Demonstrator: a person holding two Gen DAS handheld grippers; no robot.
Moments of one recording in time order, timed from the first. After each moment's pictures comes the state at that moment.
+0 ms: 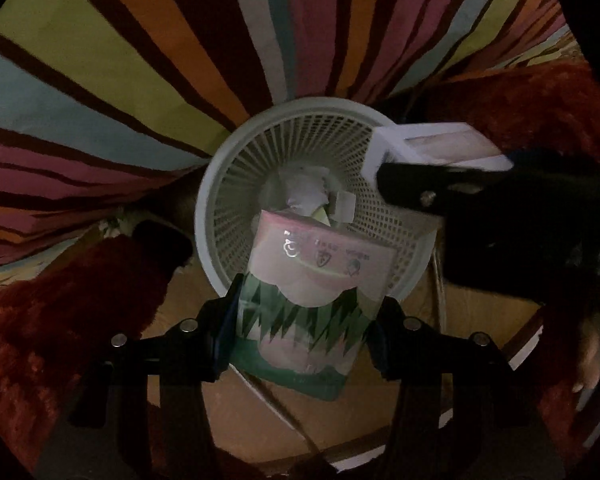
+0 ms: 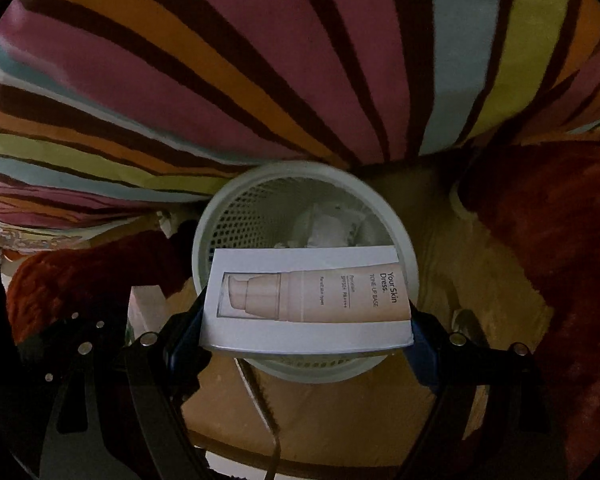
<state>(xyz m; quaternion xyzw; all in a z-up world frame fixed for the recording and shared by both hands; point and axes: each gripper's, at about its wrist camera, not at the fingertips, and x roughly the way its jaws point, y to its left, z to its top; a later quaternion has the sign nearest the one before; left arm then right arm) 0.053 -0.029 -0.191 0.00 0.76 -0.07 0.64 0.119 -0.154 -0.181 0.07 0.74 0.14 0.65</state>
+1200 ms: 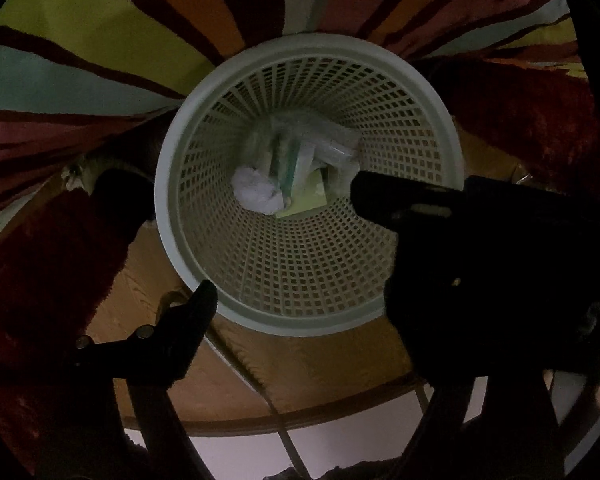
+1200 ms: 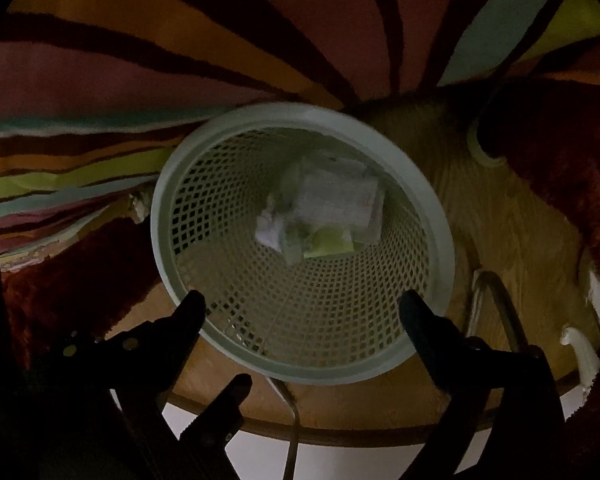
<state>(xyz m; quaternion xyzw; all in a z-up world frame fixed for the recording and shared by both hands) 0.064 -0.016 -0.251 -0.06 0.83 -0.05 0.56 0.124 -0.146 -0.252 0.09 0.81 0.11 0.57</state>
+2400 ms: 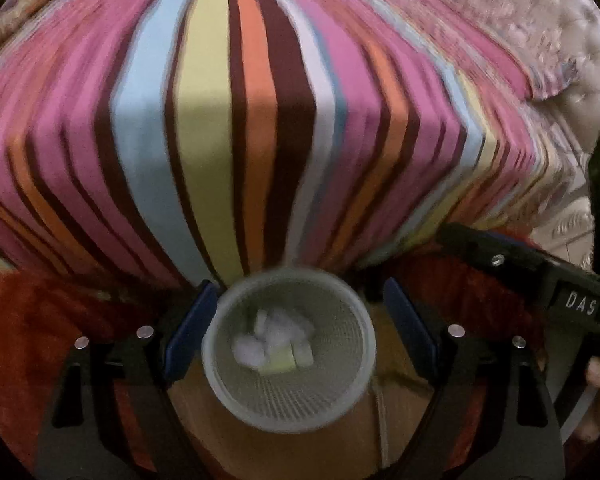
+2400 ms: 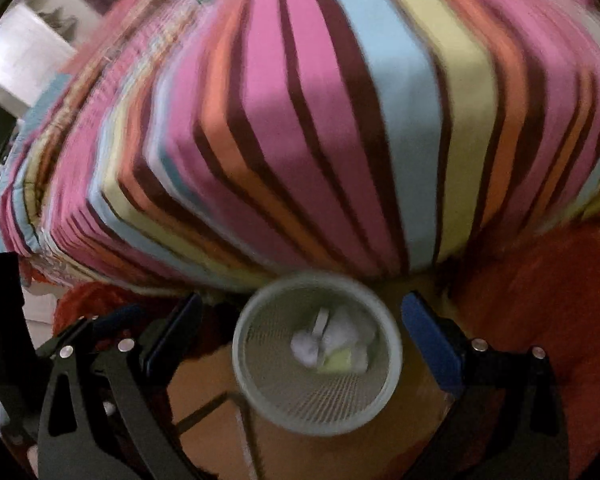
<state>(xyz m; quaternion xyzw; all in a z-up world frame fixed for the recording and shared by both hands) 0.057 0.025 -0.053 -0.12 0.52 -0.02 0.84 0.110 -0.179 -0.050 0.07 0.54 0.19 0.82</state>
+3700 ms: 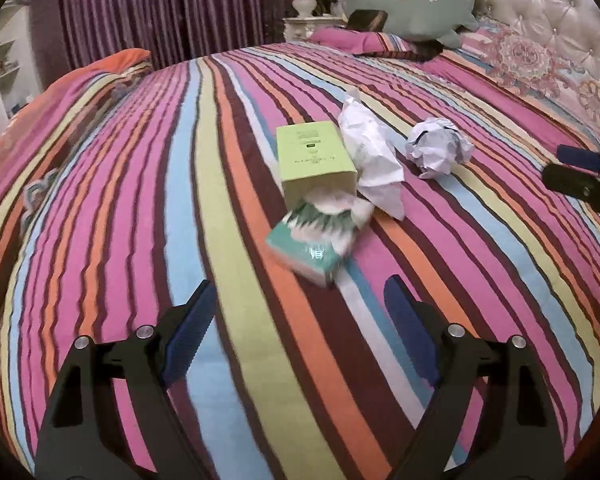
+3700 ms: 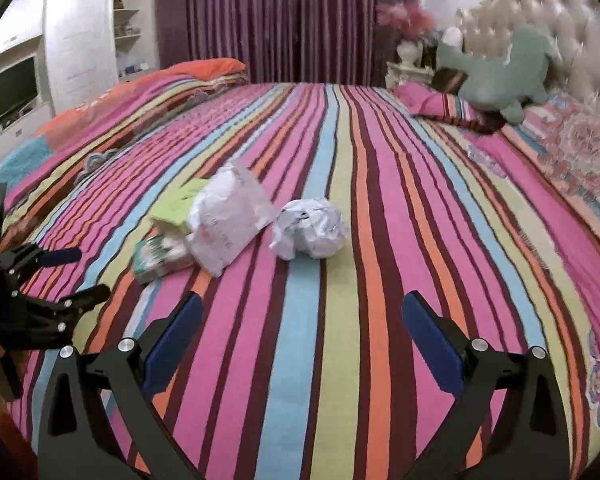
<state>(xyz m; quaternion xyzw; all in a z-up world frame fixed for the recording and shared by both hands) 0.399 0.115 0.018 0.03 0.41 -0.01 0.91 0.409 -0.131 0.050 -0.06 0.35 0.20 0.91</state>
